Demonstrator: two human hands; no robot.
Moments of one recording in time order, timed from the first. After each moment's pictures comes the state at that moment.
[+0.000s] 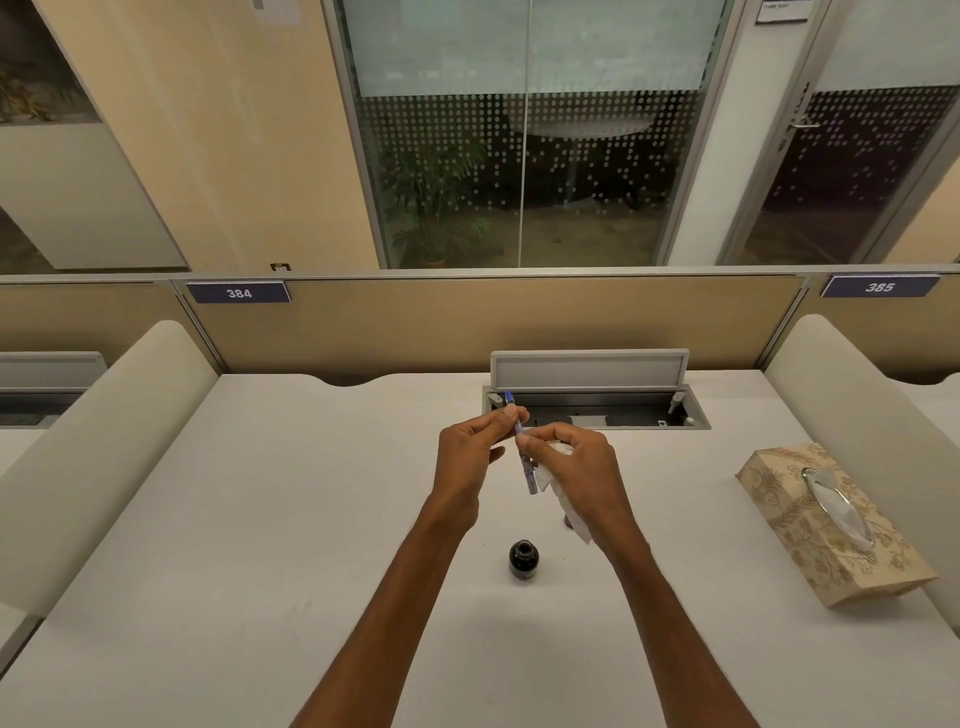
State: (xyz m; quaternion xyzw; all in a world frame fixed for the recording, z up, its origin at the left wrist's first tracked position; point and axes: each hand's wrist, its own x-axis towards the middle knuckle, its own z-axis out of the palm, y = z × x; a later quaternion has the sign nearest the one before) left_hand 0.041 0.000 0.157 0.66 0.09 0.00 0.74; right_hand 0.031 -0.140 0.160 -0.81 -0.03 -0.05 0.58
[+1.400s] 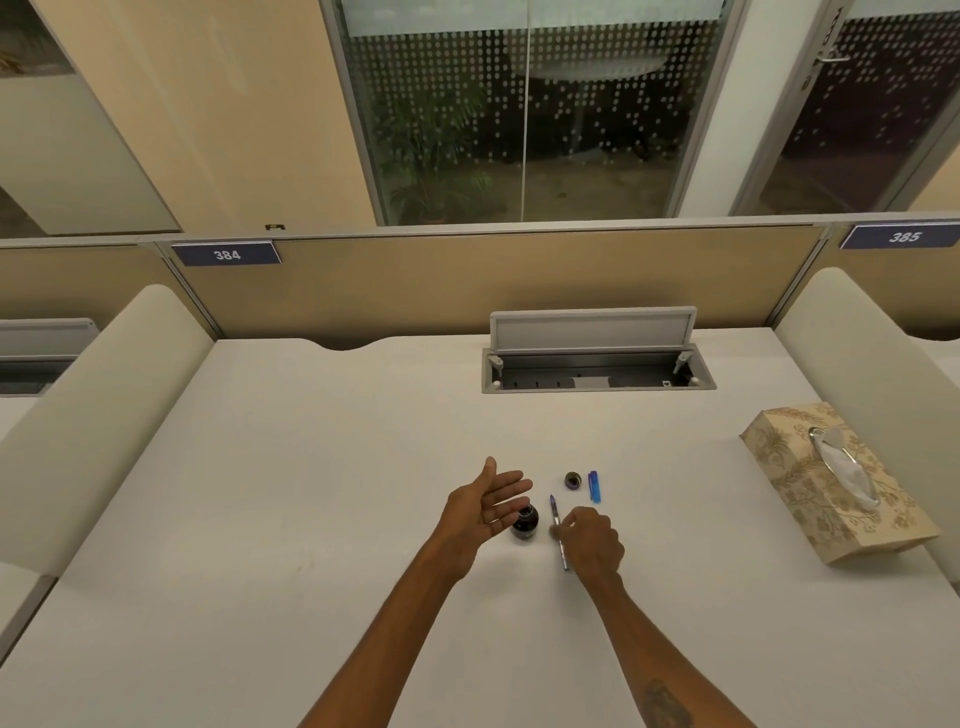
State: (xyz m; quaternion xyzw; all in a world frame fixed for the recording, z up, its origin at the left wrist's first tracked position) left_hand -0.006 0.005 0.063 0.56 0.23 -0.21 0.76; right_hand 0.016 -0.165 -0.028 -0.92 0.22 0.19 0.26
